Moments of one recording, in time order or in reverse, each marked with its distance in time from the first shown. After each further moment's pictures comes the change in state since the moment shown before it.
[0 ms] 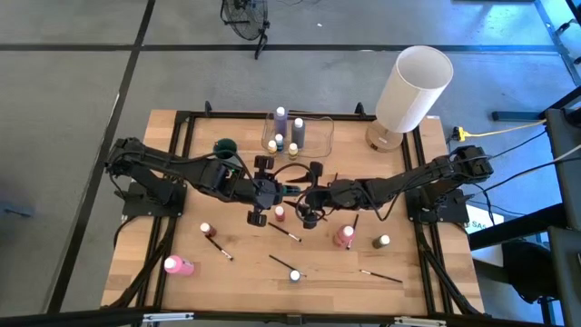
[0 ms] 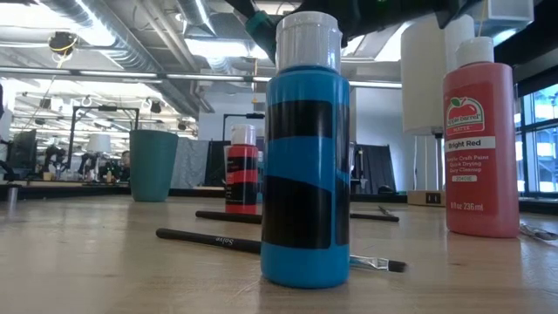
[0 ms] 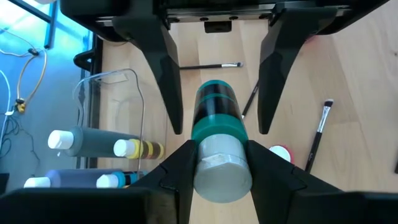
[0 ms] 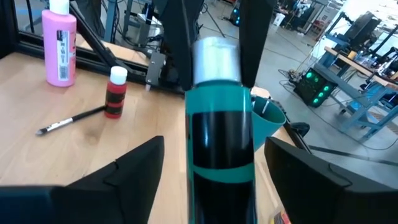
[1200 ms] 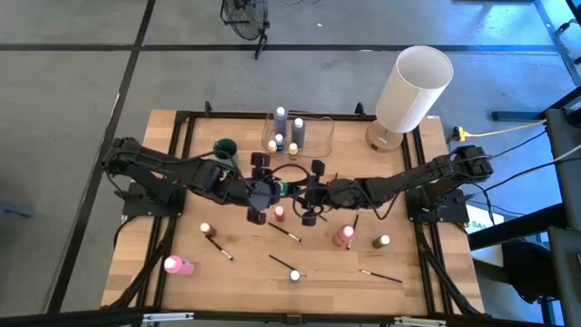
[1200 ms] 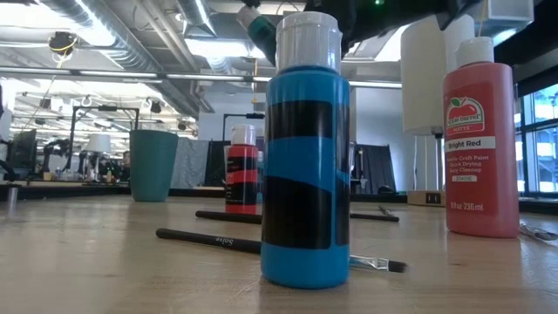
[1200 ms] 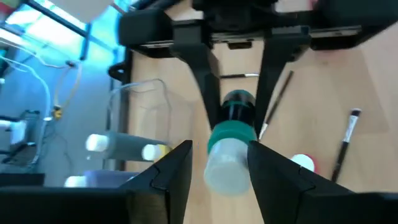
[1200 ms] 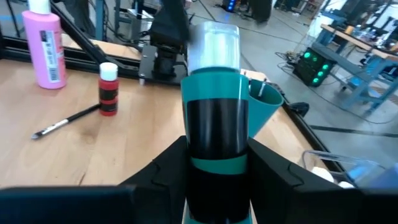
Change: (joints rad) left arm -0.040 -0.039 0.000 0.024 -0.139 0.027; right arm -0.005 -0.002 0.000 -0.026 0.050 0.102
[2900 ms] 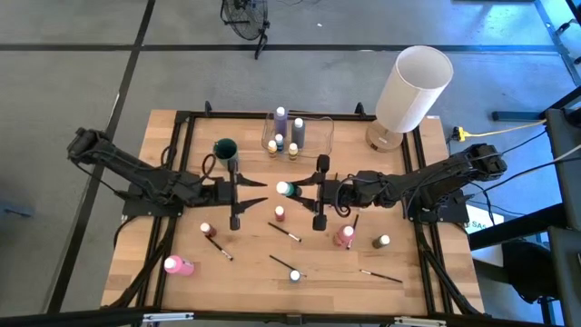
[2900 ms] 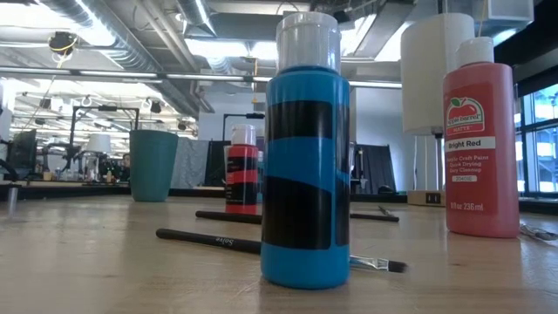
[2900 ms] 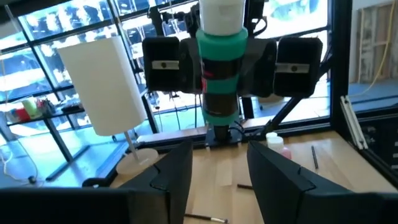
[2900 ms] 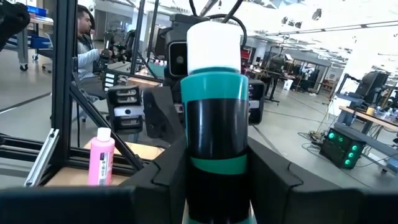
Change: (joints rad) left arm -0.074 -0.483 -0.877 1.287 0.091 0.070; right arm 0.047 -0.122 0.047 0.202 -0.148 -0.077
